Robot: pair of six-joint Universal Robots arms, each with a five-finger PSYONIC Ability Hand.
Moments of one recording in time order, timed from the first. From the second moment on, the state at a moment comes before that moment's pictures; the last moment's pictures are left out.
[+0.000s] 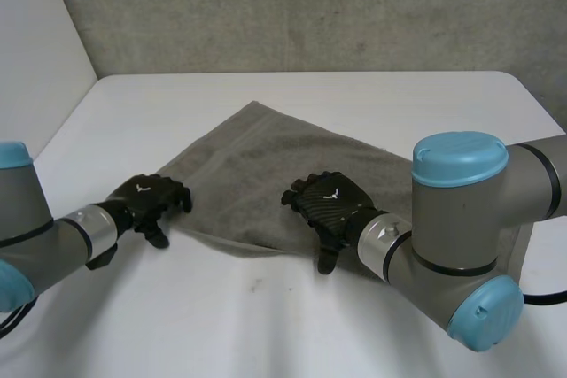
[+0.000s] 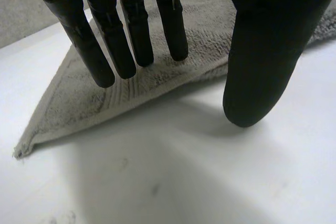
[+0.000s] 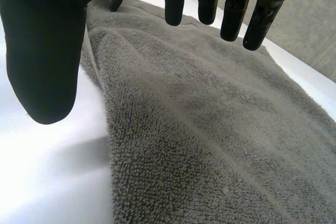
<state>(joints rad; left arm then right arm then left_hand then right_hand) 4.64 -2.15 -1.63 3.25 -1.07 3.58 2.19 -1.03 1.44 0.03 1.34 2.82 0.60 0.59 0.59 0.59 0.42 0.21 0.22 0.21 0.23 0.06</state>
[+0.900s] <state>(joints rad) 4.59 -2.19 -1.52 3.28 -1.10 3.58 2.18 -1.02 1.44 0.03 1.35 2.78 1.15 1.20 1.20 1.20 1.01 0.21 0.22 0.21 0.23 0.06</state>
